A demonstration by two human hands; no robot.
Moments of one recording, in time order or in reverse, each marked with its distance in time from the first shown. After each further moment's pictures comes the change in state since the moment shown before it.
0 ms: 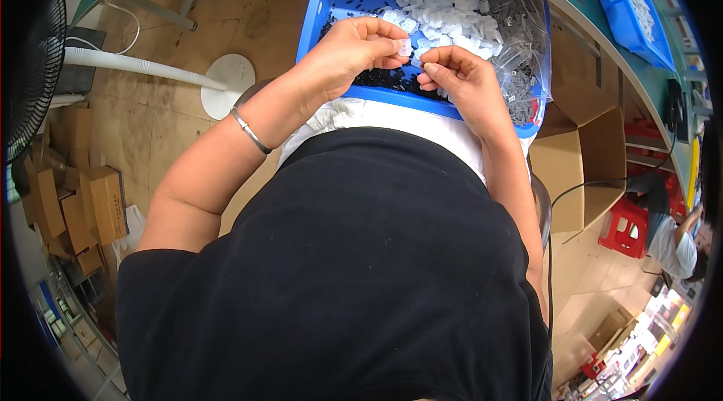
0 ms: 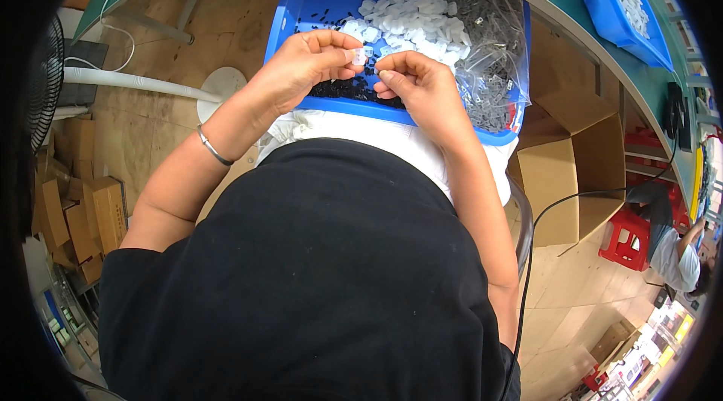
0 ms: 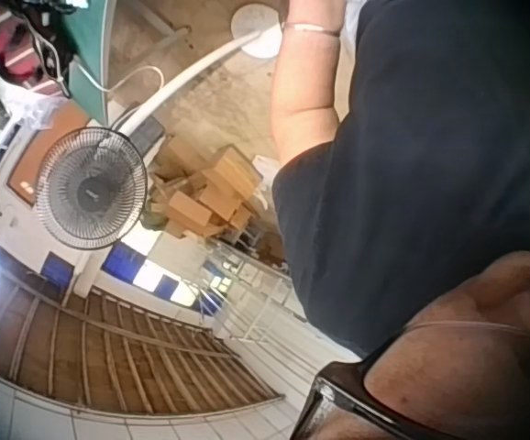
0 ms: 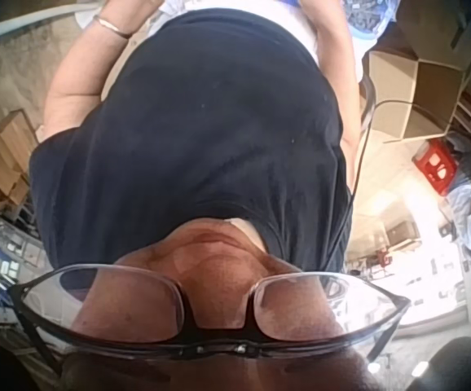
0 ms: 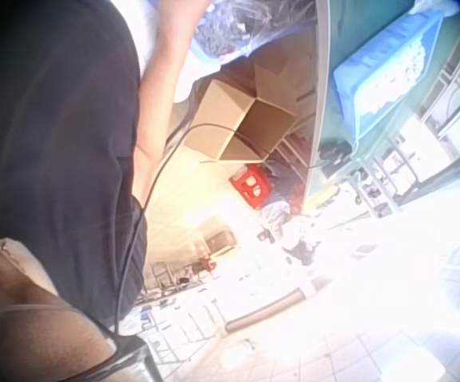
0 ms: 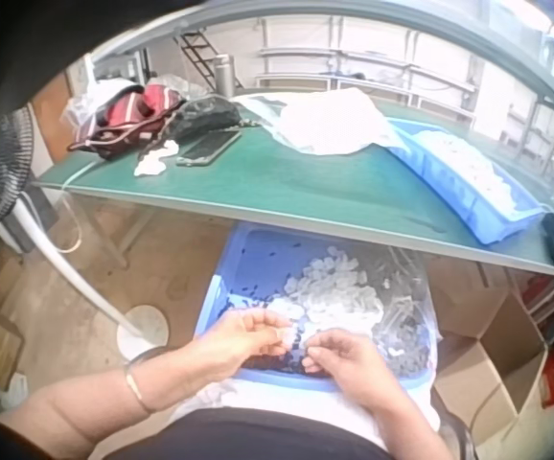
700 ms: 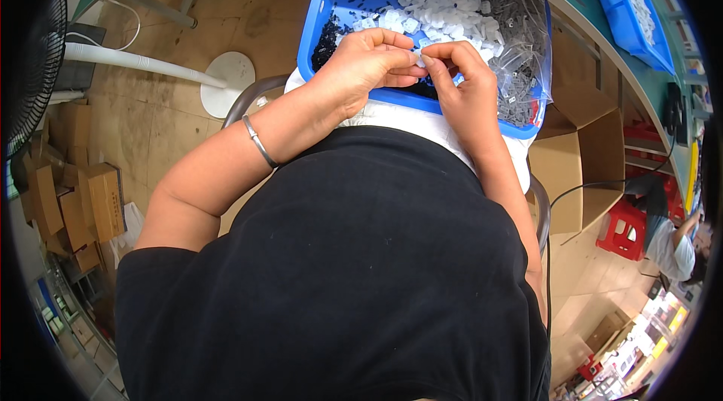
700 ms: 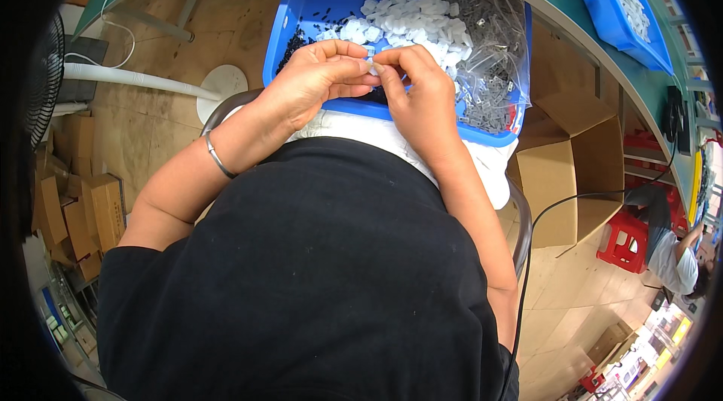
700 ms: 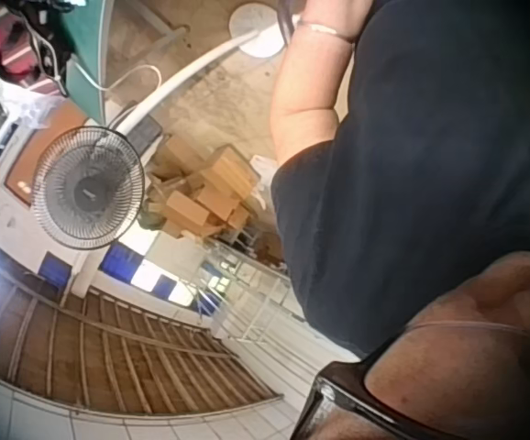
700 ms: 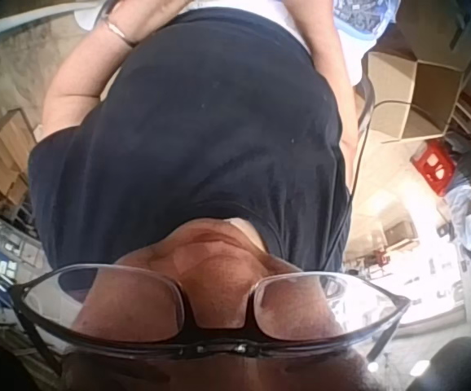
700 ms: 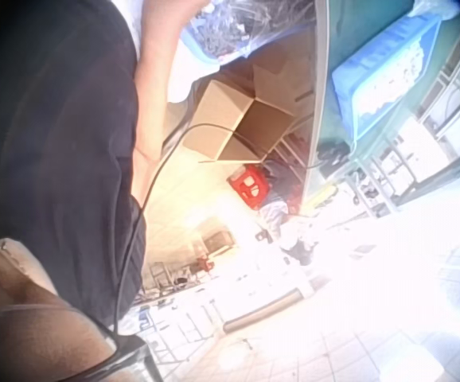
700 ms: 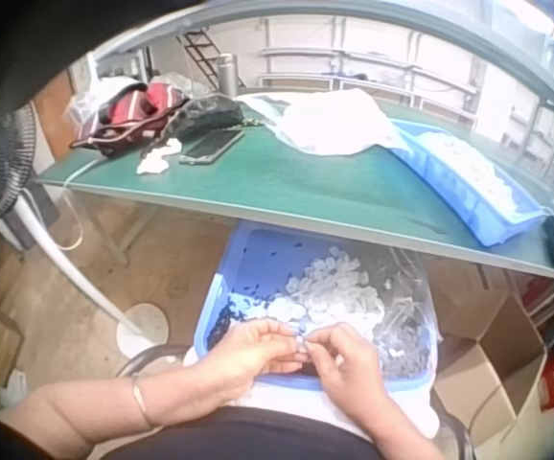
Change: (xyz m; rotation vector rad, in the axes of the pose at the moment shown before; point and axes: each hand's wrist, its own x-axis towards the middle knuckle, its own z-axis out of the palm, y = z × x) left_hand -0.015 -0.001 0.023 -0.214 0.064 -0.079; right_hand -0.006 -0.005 0.018 -0.483 0.266 -0.467
